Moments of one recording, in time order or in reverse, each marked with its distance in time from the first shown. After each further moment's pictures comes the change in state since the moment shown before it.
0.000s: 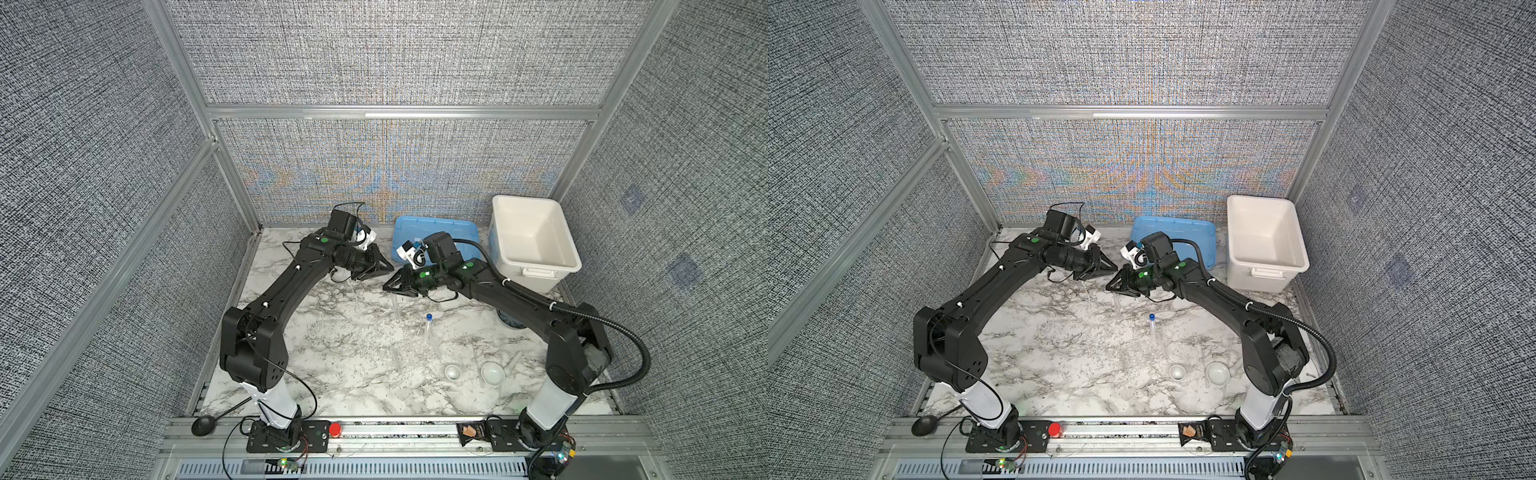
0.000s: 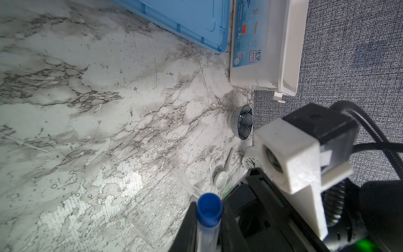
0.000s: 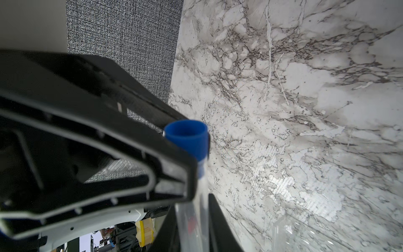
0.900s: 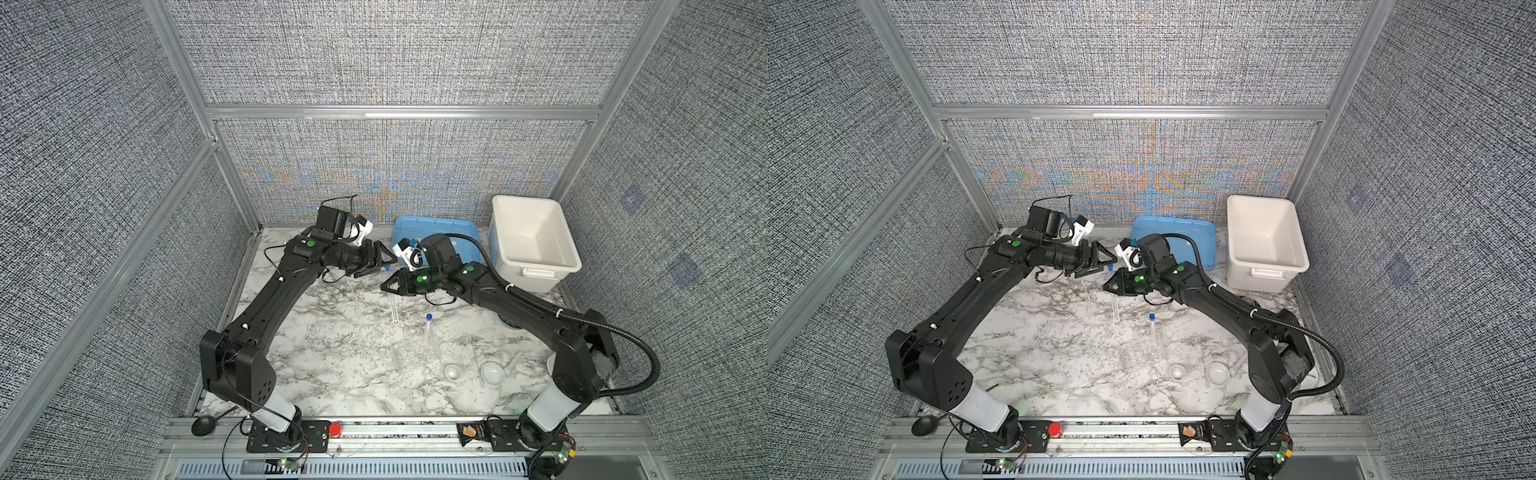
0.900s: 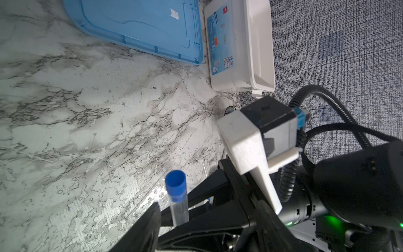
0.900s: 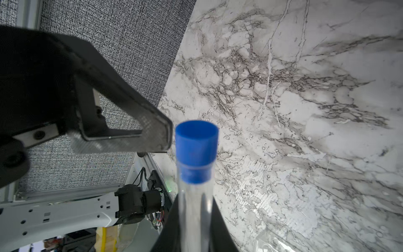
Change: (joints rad) left arm 0.005 -0.139 -0.022 0.003 0.015 0.074; right arm 0.055 -0.053 -0.003 0.002 0.146 -0.201
